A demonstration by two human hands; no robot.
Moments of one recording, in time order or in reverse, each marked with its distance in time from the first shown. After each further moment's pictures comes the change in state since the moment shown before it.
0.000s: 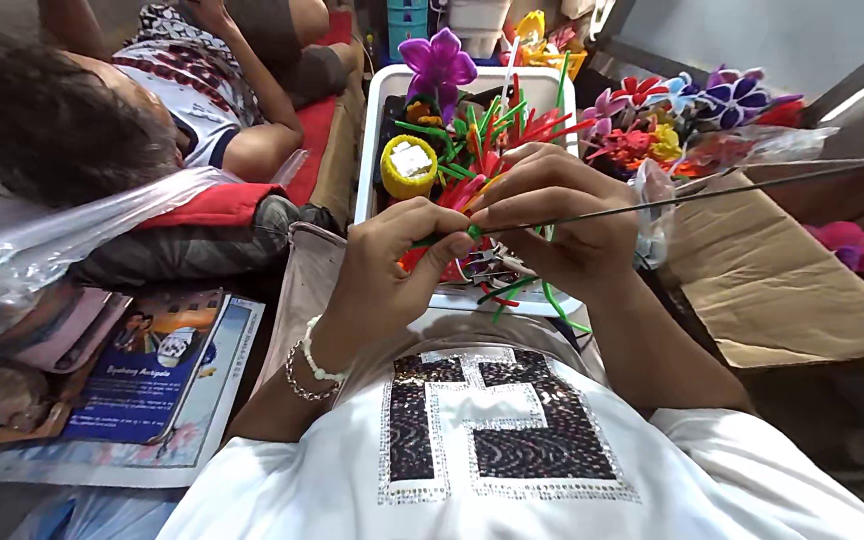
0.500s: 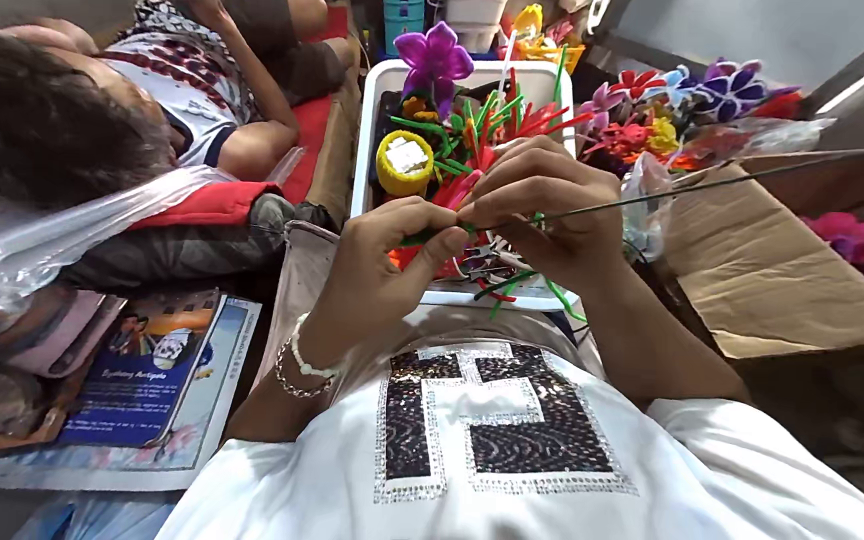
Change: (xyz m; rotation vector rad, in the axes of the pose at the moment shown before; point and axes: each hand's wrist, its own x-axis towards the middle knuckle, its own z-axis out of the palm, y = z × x) left_hand 0.001 -0.002 -0.005 -0.003 -0.069 -0.055; right_hand 0.000 0.002 0.001 0.027 -0.026 0.060
